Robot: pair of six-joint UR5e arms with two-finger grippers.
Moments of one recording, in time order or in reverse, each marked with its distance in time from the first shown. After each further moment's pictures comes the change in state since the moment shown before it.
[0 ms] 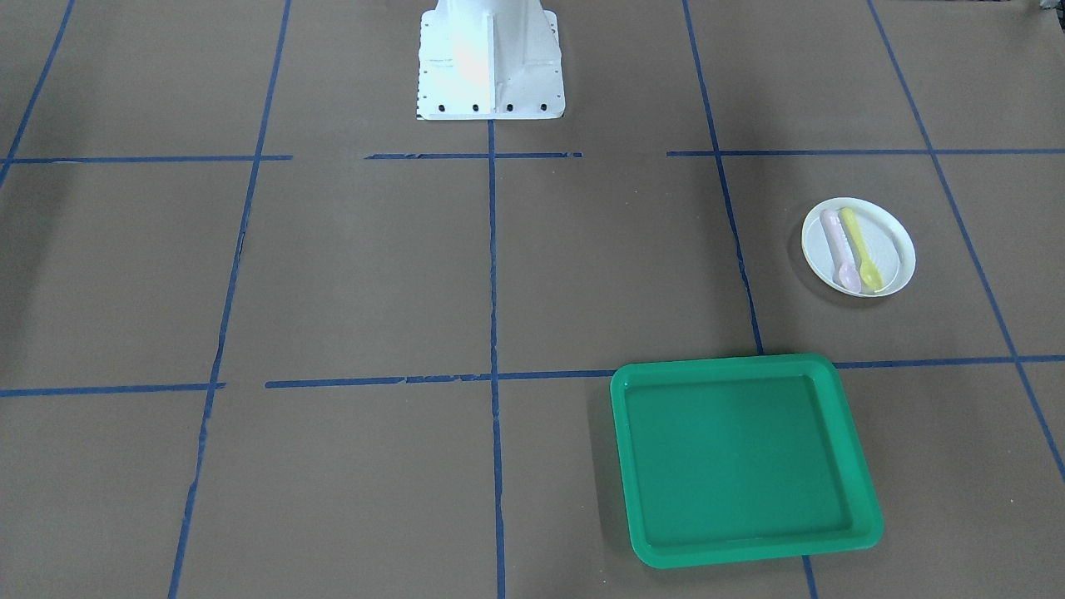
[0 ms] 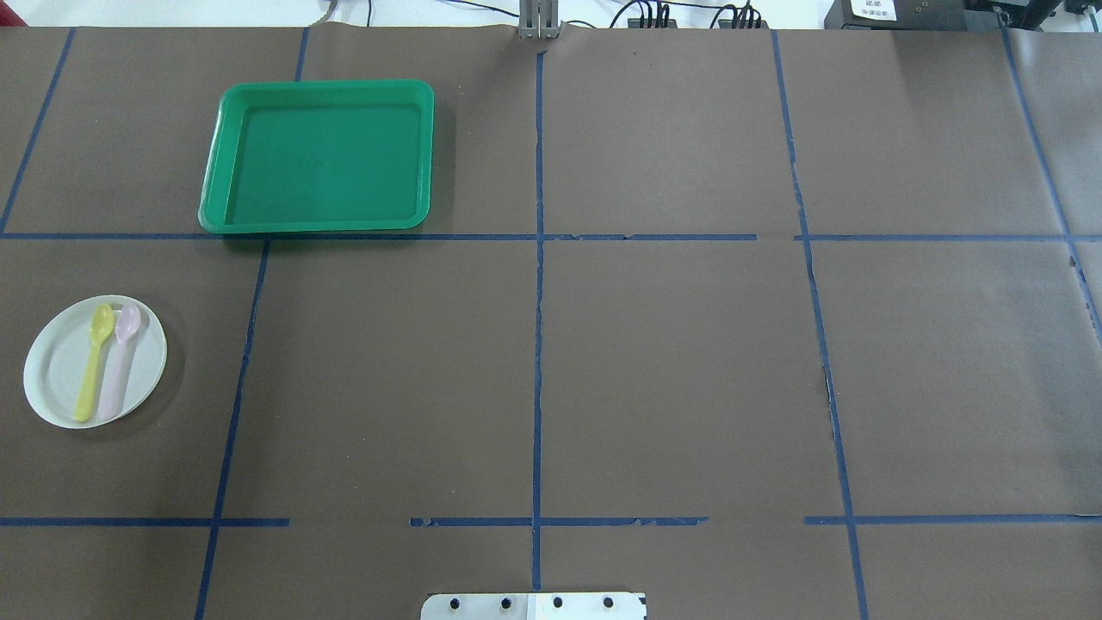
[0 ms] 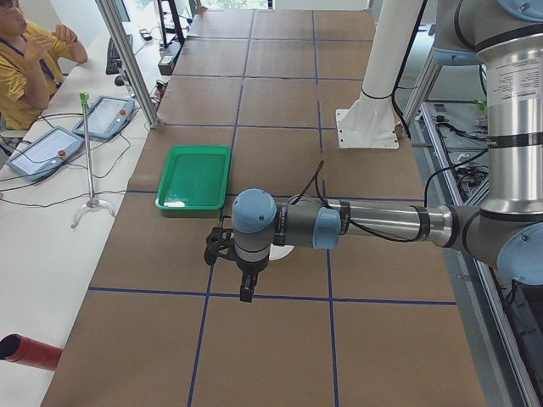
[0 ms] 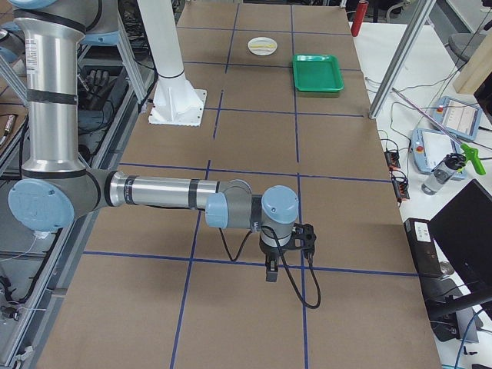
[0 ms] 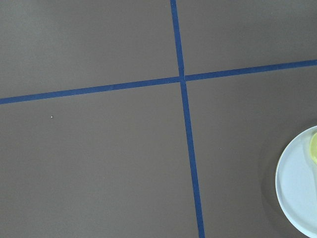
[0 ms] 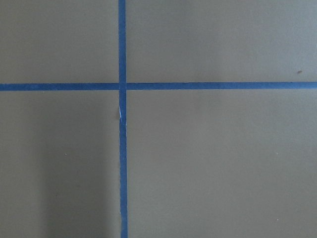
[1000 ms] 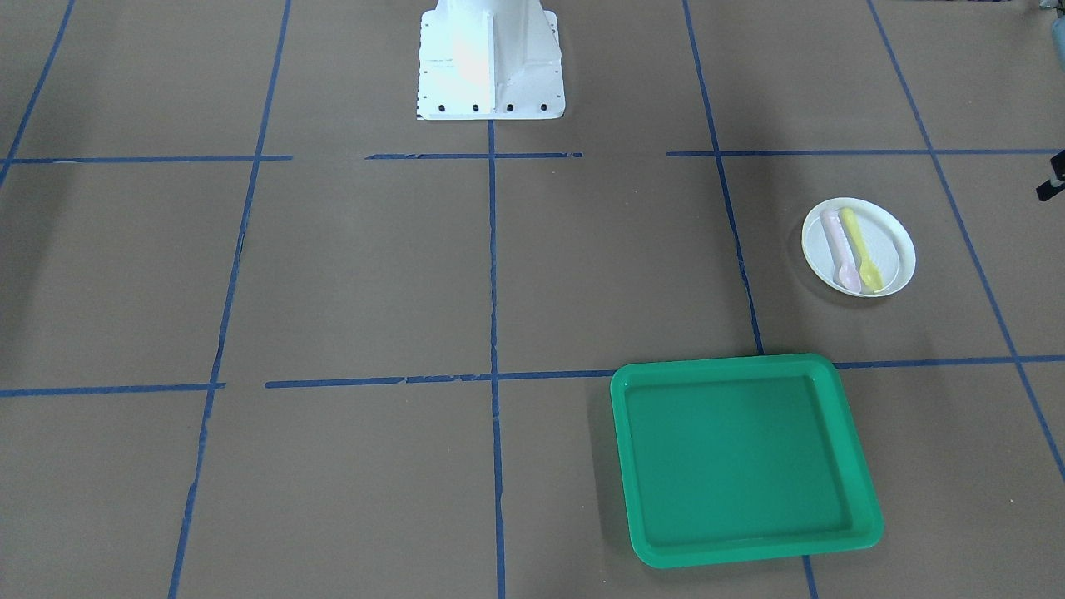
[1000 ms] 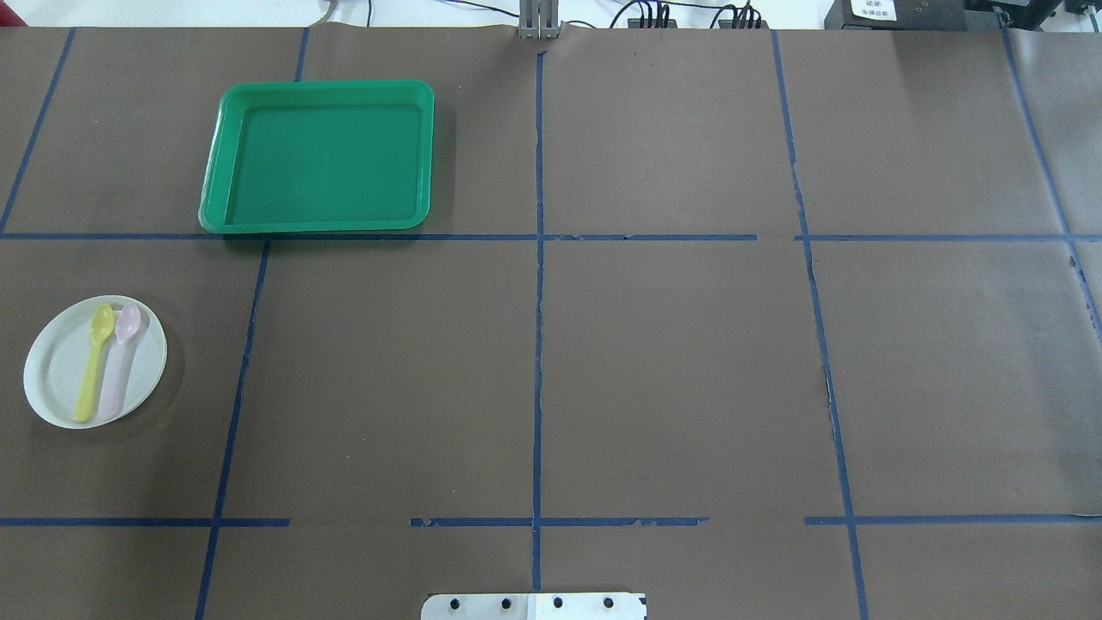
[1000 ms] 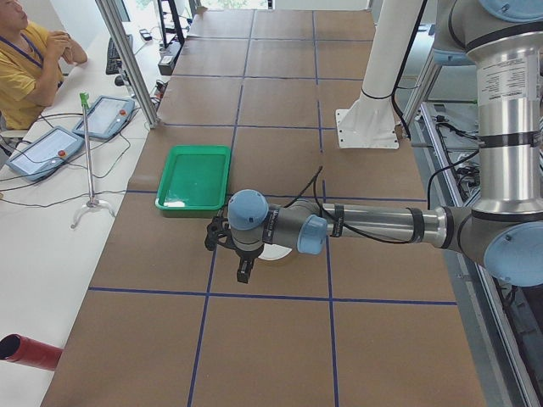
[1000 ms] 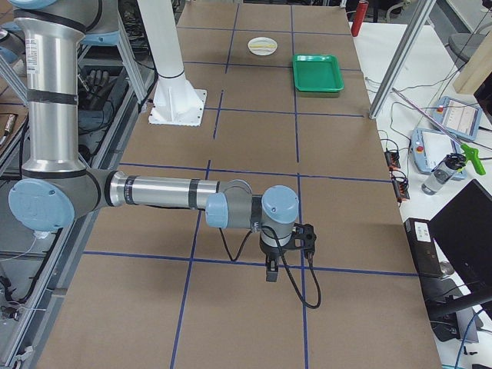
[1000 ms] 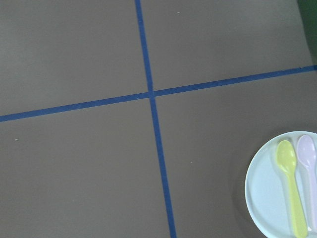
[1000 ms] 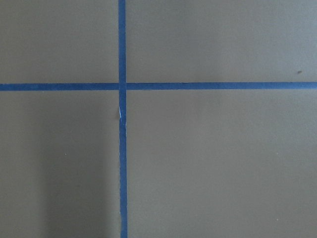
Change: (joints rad) left arm 0.192 -0.007 0.091 -0.291 -0.122 -0.231; right arm 0.000 0.000 0.000 0.000 -0.001 0.000
